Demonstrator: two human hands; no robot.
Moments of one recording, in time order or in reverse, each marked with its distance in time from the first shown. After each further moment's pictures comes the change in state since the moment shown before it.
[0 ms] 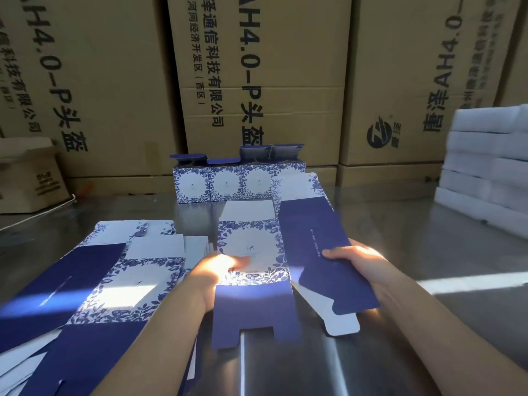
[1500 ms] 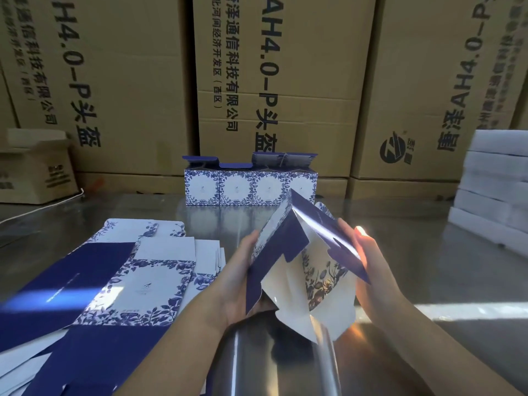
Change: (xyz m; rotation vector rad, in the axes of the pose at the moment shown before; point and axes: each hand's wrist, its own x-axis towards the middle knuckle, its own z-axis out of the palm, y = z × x) left_hand 0.001 -0.004 0.012 -0.444 -0.576 -0.015; right_hand -0.019 -0.007 0.047 0.168 -0.114 -0.437
